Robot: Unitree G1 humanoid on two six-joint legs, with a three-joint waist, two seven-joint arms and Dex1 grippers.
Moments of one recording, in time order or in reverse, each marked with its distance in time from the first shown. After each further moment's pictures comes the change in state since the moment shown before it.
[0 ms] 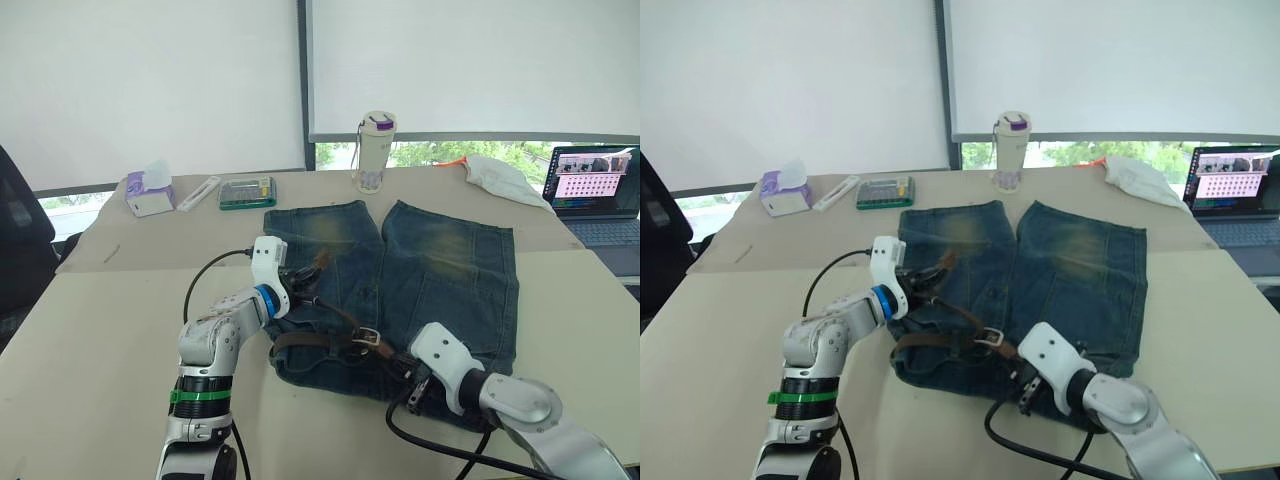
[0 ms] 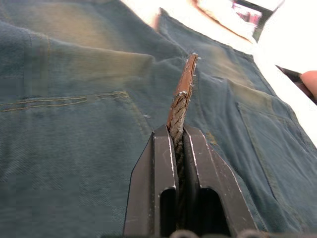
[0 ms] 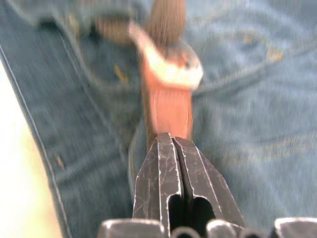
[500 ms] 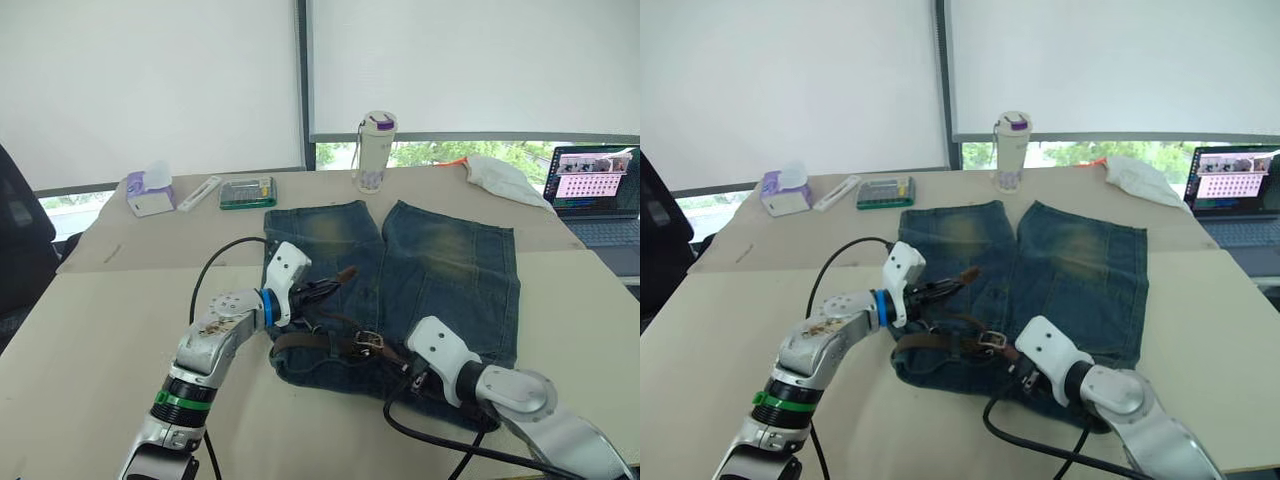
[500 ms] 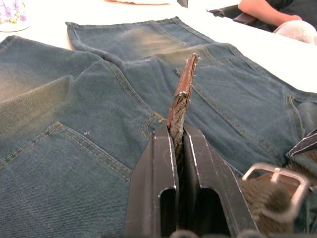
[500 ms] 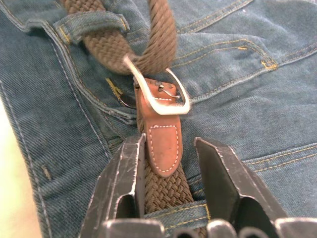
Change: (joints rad) left arm 0.027 0.223 -0.244 0.013 0.088 -0.325 -0.294; right arm -0.043 -0.033 0.052 0.030 -0.018 0.015 -0.034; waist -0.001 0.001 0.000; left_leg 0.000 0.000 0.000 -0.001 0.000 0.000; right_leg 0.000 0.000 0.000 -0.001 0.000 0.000
